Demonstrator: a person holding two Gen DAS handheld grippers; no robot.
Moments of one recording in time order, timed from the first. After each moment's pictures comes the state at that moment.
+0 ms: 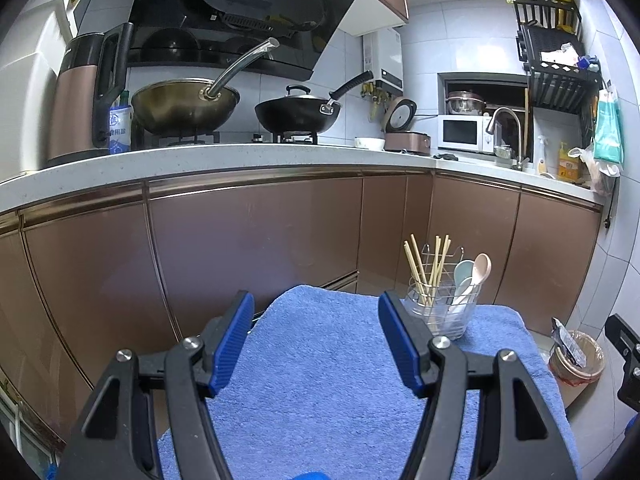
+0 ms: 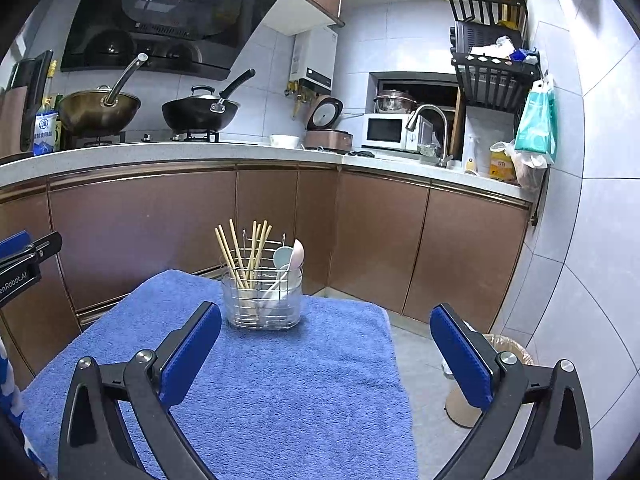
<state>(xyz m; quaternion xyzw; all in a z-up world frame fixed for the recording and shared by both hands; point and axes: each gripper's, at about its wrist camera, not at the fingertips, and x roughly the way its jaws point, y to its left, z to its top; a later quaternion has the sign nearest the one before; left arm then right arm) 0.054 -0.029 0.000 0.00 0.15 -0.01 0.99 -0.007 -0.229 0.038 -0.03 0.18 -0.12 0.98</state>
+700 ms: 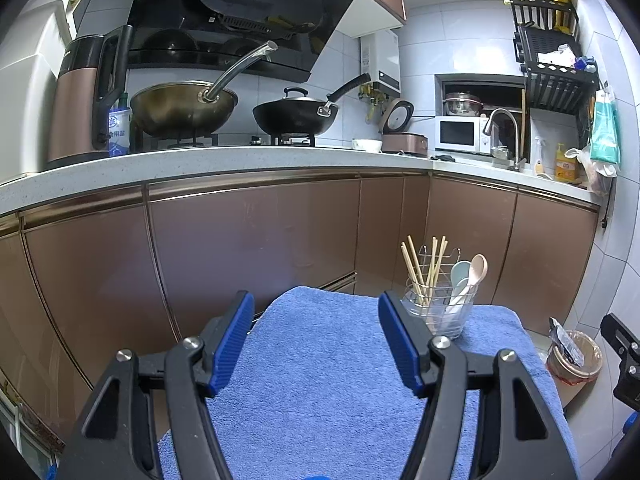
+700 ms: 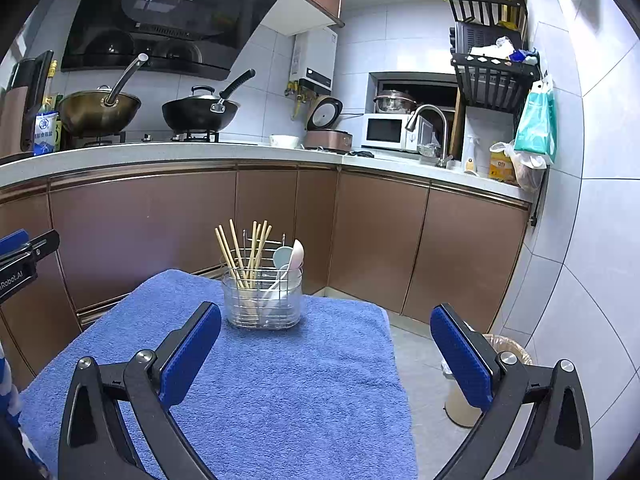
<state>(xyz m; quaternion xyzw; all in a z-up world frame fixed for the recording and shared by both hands) 0.048 -0.033 0.002 0.00 0.15 -0.01 0.99 -0.007 -0.229 0.038 -0.03 0.18 -0.12 0.98</state>
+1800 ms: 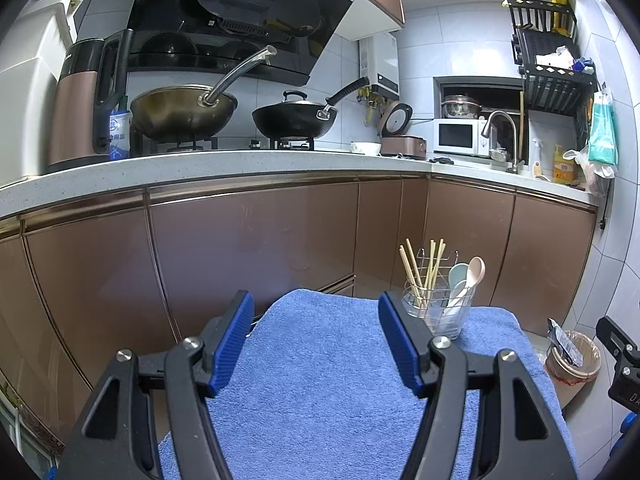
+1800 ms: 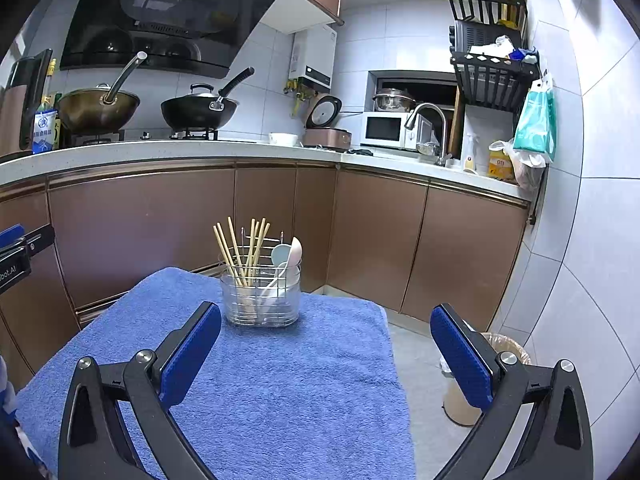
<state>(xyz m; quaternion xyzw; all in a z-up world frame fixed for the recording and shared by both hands) 0.048 -0.034 0.005 0.00 0.14 -0.01 0.99 -0.010 -0.232 0.037 -0.03 0.18 -0.12 0.97</state>
